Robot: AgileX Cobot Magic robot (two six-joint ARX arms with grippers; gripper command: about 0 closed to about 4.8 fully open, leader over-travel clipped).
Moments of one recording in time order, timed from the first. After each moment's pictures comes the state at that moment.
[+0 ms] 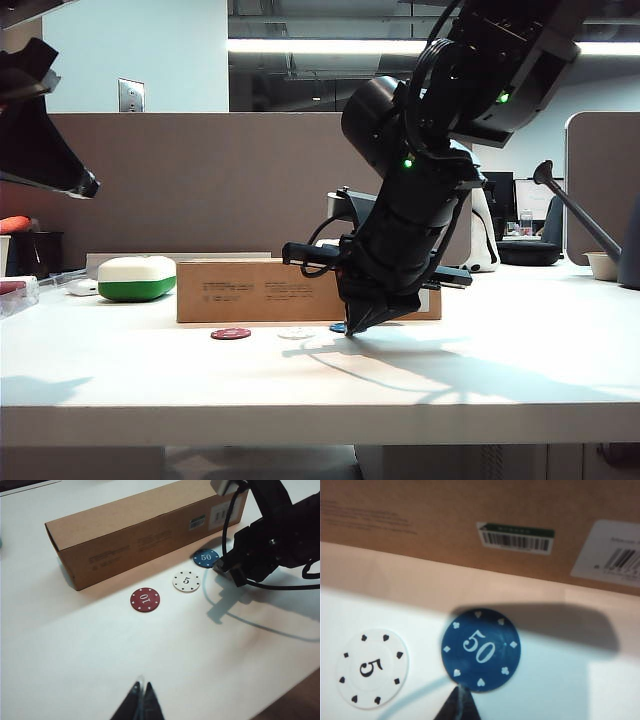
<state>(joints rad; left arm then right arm) -0.57 0.71 0.37 -0.09 -0.07 0.03 0.65 1.90 1.08 0.03 0.11 0.37</state>
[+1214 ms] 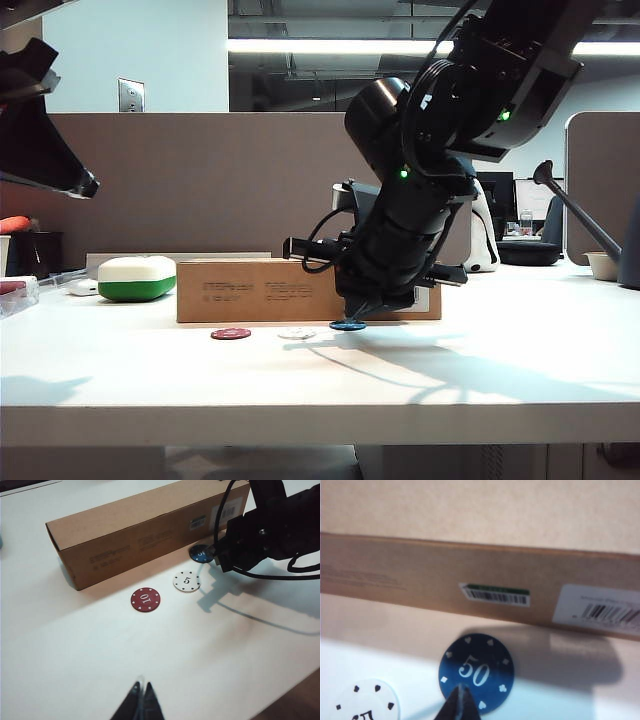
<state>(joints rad) -0.57 0.71 0.37 -0.09 -0.07 0.03 0.64 1.93 1.08 0.17 0.16 0.39</state>
